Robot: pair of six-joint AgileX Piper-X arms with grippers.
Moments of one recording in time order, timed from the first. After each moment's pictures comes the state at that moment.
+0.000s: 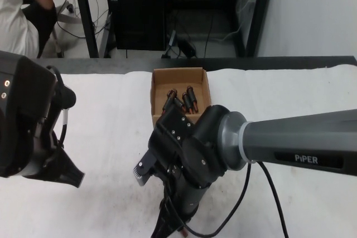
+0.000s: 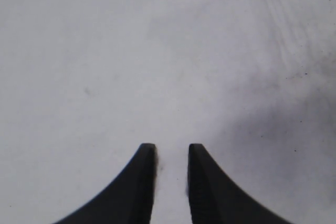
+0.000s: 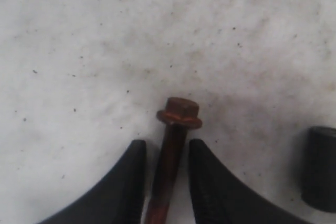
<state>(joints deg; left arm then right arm) -15.0 64.3 -38.2 36.4 -19.6 14.2 49.8 109.1 -67.8 37.4 0.0 -3.0</state>
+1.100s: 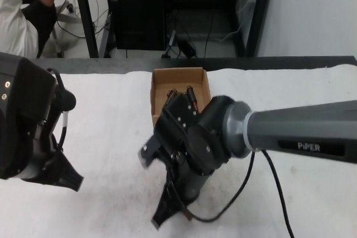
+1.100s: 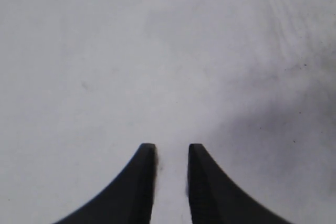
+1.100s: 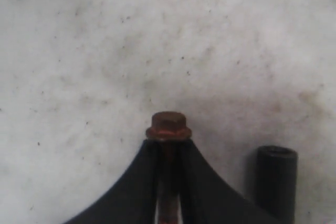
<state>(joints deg) -15.0 64.3 -38.2 38.0 -19.6 14.2 47.1 108.8 -68.8 35.2 0.0 -2.3</state>
